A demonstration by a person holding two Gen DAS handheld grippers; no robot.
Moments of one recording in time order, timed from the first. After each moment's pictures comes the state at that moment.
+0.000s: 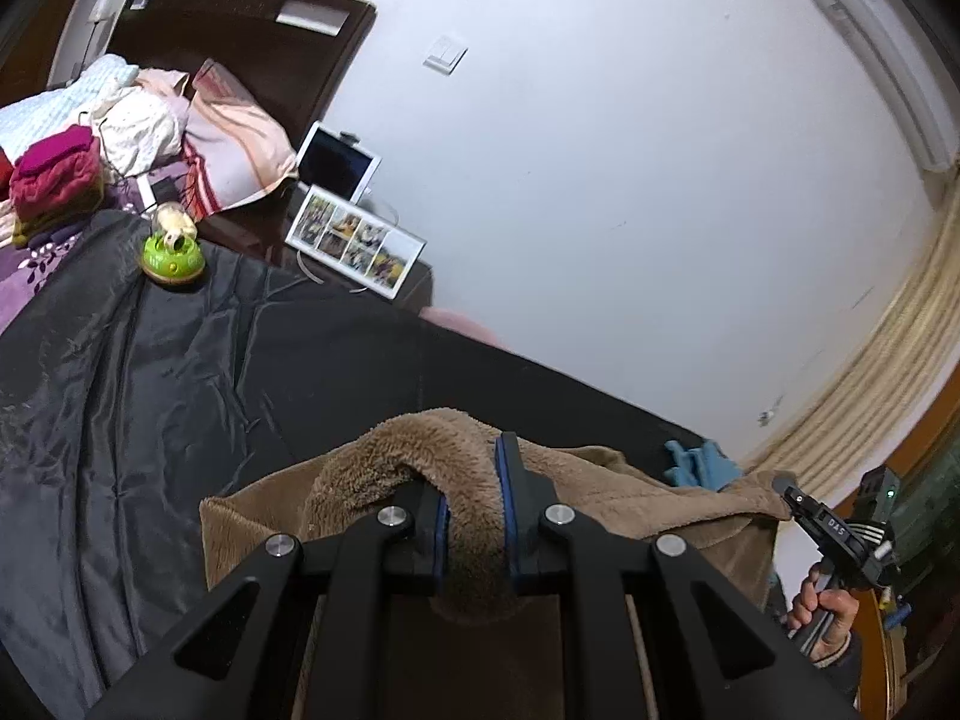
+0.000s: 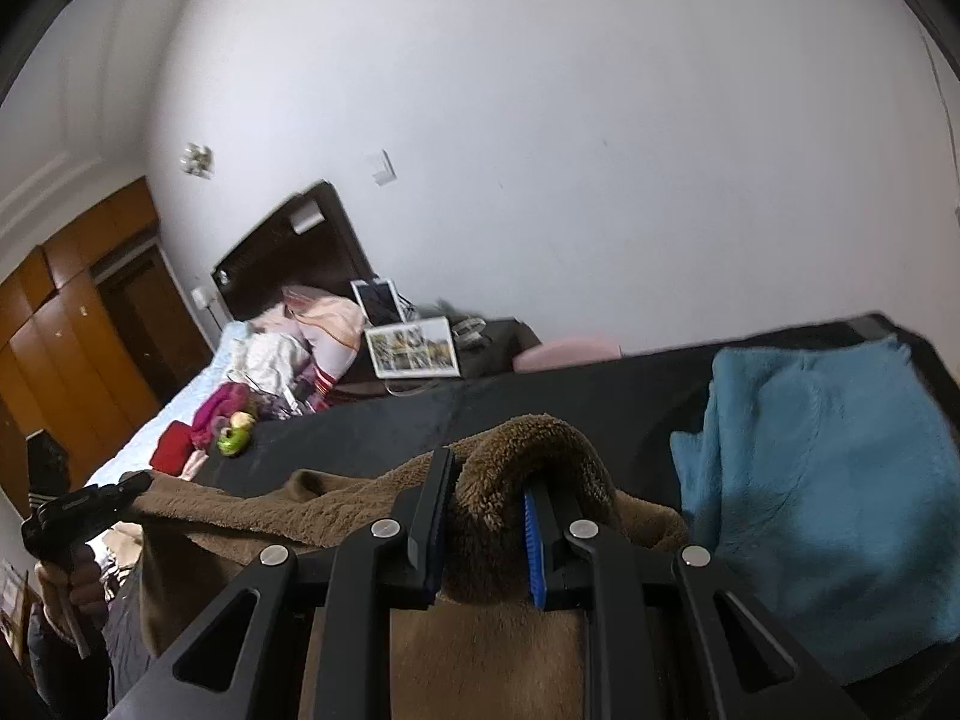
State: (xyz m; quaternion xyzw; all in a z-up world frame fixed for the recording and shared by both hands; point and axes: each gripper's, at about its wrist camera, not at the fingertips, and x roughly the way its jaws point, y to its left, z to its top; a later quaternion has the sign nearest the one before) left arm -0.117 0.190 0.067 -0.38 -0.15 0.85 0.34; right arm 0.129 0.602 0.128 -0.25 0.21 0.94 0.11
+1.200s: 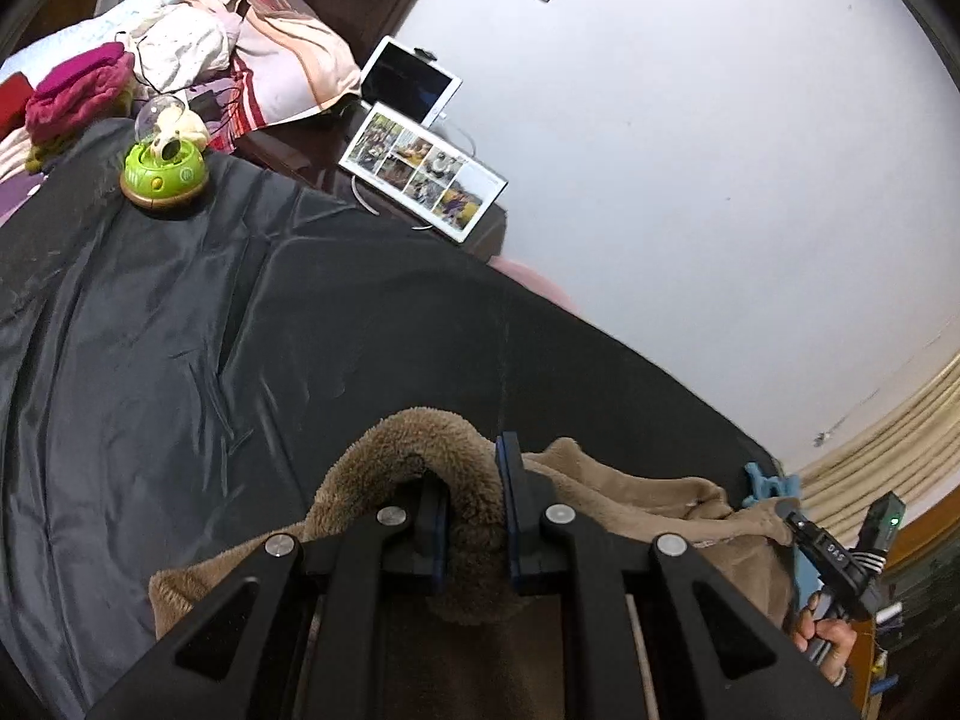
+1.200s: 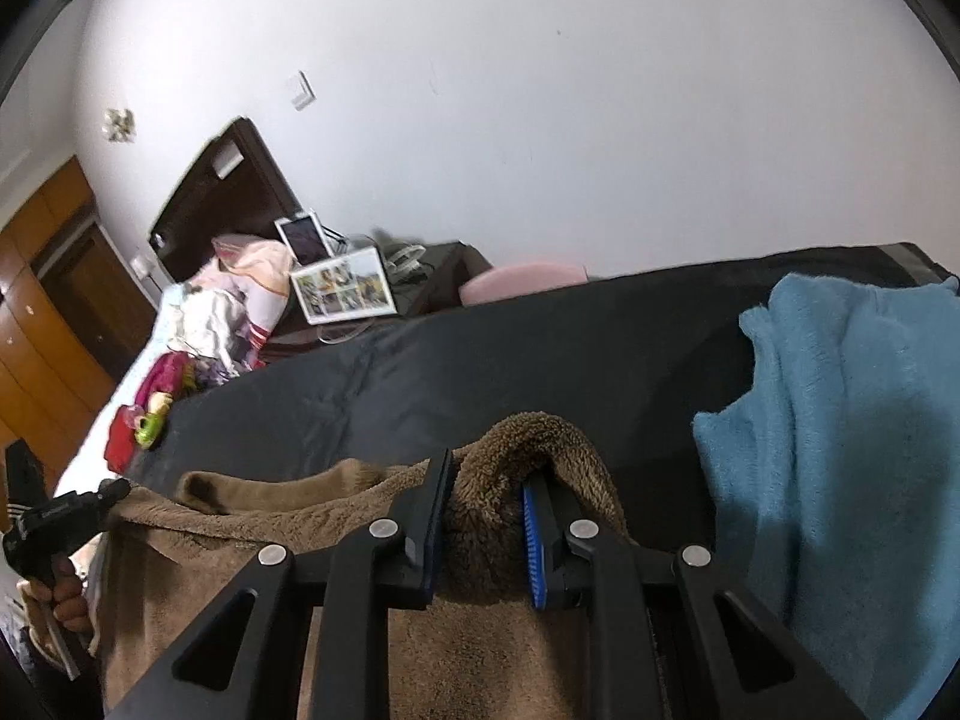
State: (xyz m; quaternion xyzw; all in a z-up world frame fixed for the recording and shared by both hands) left arm -0.204 0.237 -0.009 -0.47 -0.16 0.83 0.27; right arm 0.021 0.650 0.050 -0.35 0.23 0.89 0.15
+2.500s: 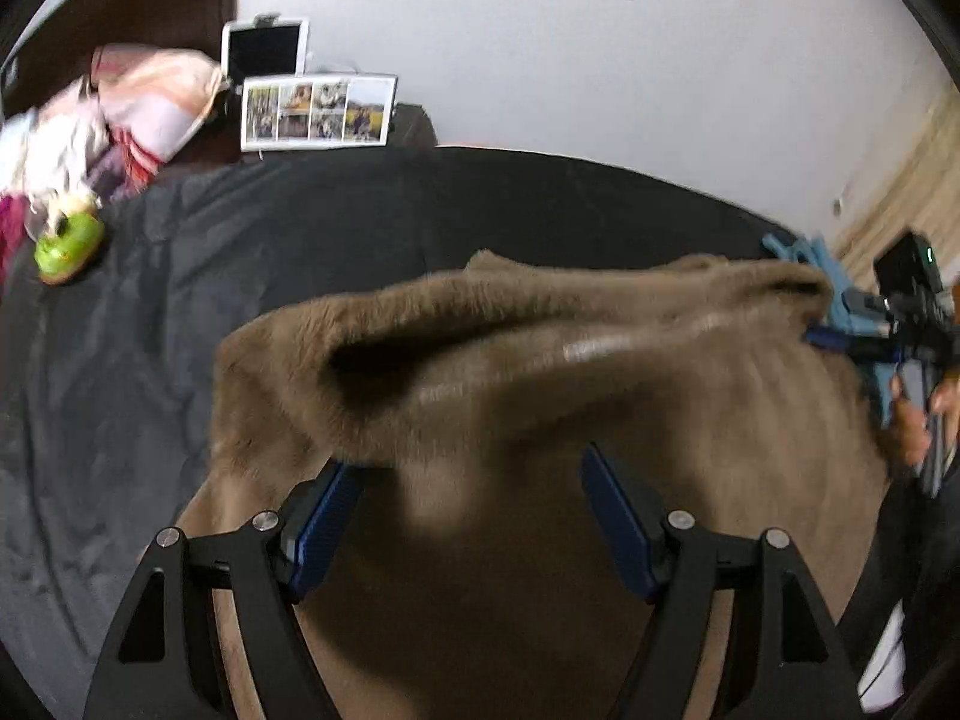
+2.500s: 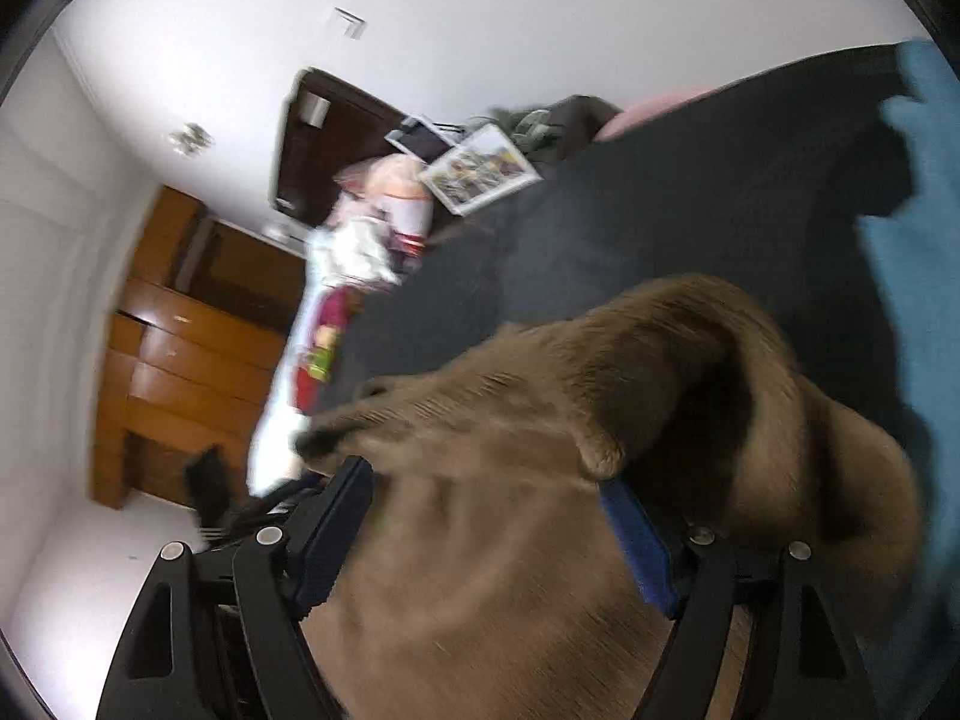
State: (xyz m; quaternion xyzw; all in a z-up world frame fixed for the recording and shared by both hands) left arm -0.158 0.281 -0.015 -0.50 0.05 0.79 0.34; right arm 0.025 0.661 0.034 -0.36 0.43 0.82 -0.09
